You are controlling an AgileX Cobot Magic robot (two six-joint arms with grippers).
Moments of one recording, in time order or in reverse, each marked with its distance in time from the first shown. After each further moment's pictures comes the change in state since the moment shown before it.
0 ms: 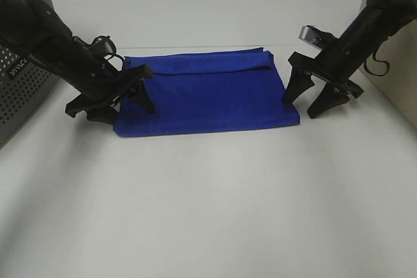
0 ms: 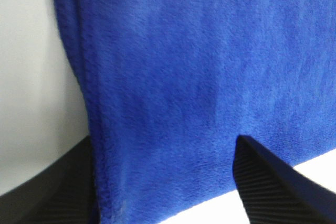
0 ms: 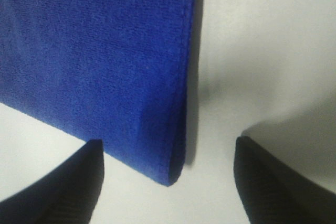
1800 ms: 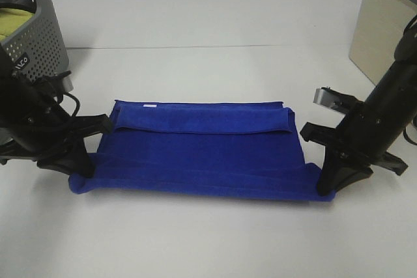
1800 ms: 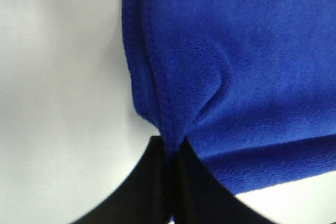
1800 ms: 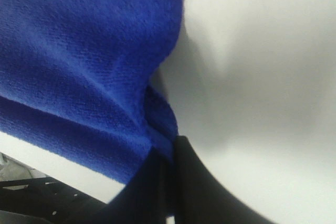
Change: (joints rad) left arm -0.018 -0.407 0.541 0.154 -0.032 -0.036; right arm 0.068 -0.468 0.867 -0.019 -0.292 0.022
